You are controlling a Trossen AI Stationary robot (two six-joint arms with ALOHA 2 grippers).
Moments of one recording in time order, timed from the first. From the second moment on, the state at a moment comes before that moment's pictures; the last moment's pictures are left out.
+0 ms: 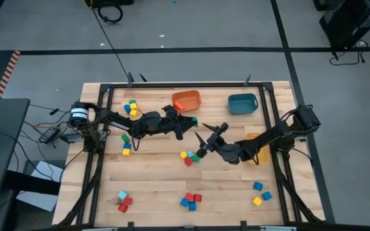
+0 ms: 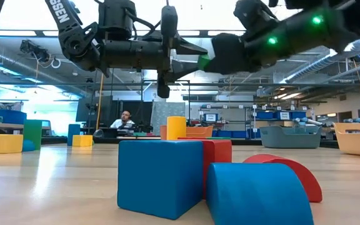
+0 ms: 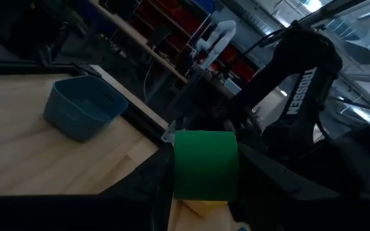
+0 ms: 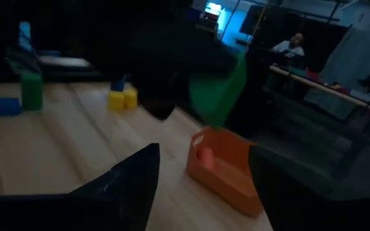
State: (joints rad) left arm 0.11 1.76 0.73 1.12 -0.08 -0.68; right arm 0.29 1.70 0.67 0.84 1.10 -0.09
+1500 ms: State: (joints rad) left arm 0.09 1.76 0.72 1.12 -0.04 -0.65; right arm 0.24 1.70 0.74 0.84 1.00 -0.16
